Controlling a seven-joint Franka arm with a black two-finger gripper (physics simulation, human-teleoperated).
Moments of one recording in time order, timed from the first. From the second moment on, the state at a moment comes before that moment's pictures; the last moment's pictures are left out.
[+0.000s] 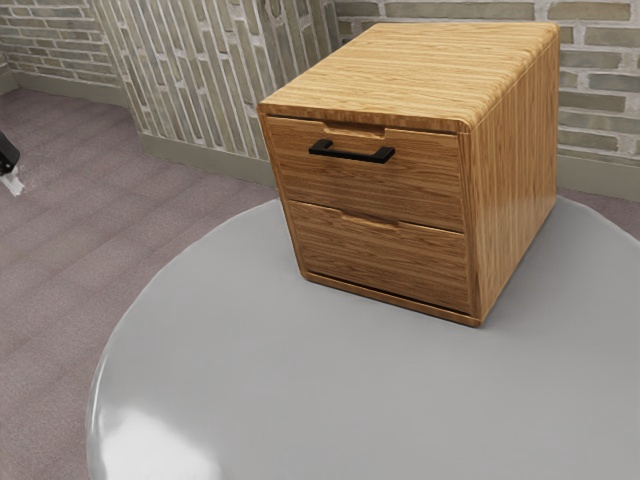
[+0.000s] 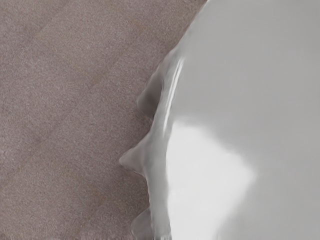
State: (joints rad) arm 0.33 -0.04 0.45 -1.40 -0.08 1.54 0.08
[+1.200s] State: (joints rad) arm 0.01 -0.04 -0.08 -1.19 0.05 1.47 1.01
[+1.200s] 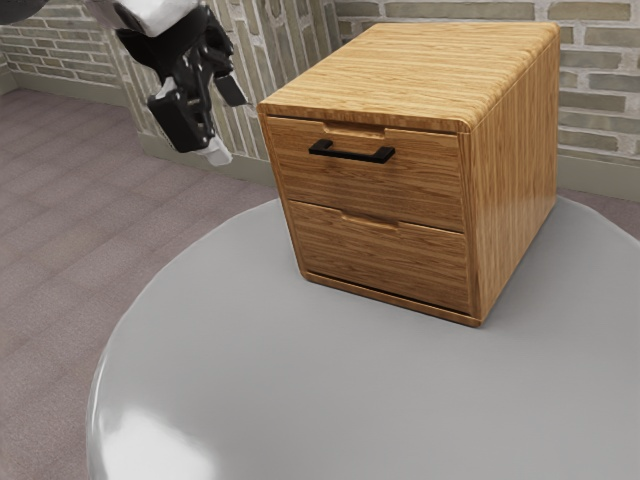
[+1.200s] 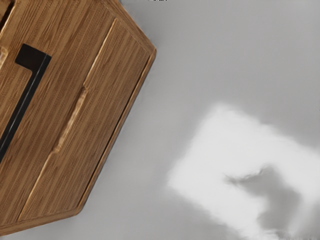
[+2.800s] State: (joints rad) arm -0.07 0.21 -0.10 -1.14 0.32 1.75 1.43
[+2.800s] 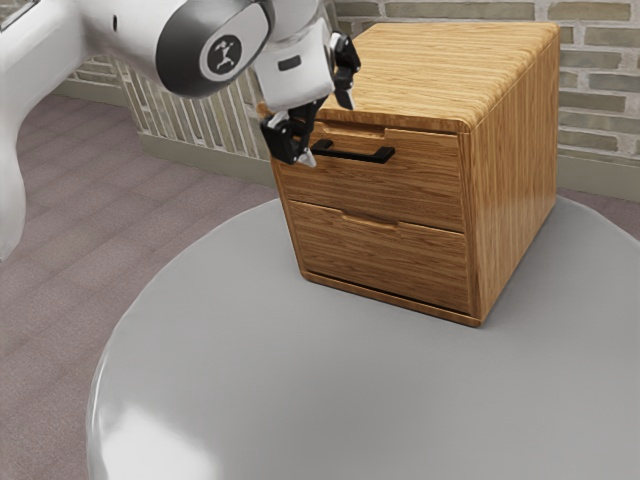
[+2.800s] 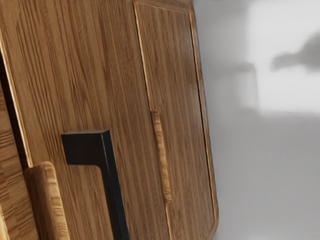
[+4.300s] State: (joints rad) arm -0.06 0.21 -0.09 -1.27 0.31 1.89 1.46
